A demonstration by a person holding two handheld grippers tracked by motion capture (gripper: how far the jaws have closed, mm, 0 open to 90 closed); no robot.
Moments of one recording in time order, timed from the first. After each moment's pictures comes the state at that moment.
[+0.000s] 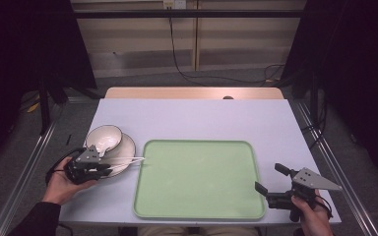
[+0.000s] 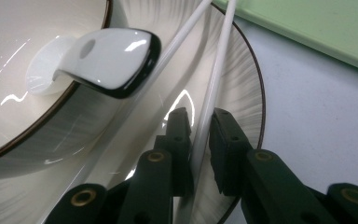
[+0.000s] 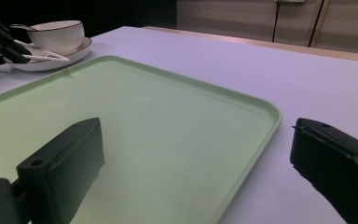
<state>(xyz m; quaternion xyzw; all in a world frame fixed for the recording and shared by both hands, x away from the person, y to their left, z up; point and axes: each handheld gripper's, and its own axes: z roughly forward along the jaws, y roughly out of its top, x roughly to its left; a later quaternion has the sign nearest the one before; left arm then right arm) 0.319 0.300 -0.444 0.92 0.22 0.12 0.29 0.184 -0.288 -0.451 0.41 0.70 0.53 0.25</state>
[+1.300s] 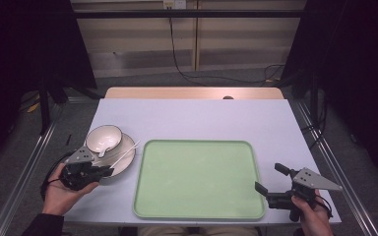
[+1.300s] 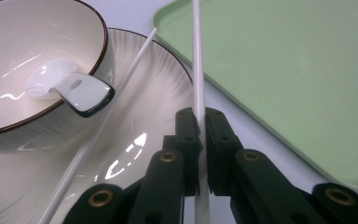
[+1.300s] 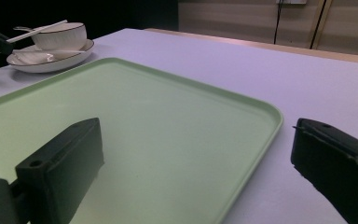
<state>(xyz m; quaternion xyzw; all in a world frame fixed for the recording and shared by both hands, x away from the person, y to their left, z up) 0.282 0.287 -0.419 0.86 0.33 0.12 0.37 0.184 -0.288 -0.450 0.41 0.70 0.53 0.25</state>
